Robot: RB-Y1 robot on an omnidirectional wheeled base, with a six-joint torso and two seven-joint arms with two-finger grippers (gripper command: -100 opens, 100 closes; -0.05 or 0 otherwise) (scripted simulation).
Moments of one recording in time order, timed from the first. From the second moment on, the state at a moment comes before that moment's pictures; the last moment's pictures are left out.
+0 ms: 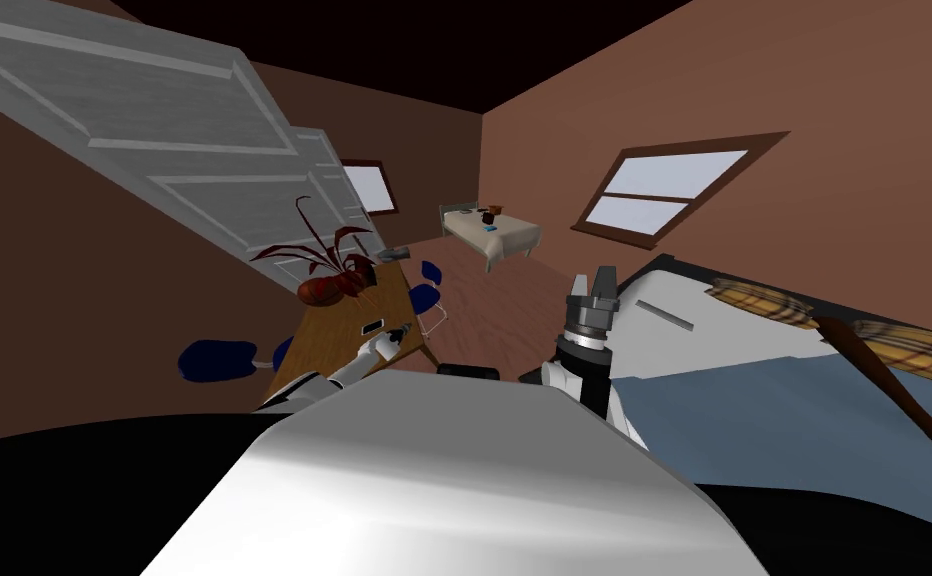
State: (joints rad) left arm -0.11 0.54 -0.38 -0.88 -0.15 0.31 -0.14; right arm 0.55 0.03 -0.02 -2.36 0.12 -0.52 0.14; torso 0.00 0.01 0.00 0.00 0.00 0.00
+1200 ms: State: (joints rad) left arm -0.19 0.48 -0.30 -0.69 -0.20 0.25 -0.14; right arm 0.55 0.03 -0.02 -2.36 0.12 -0.52 0.14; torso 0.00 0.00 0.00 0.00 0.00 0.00
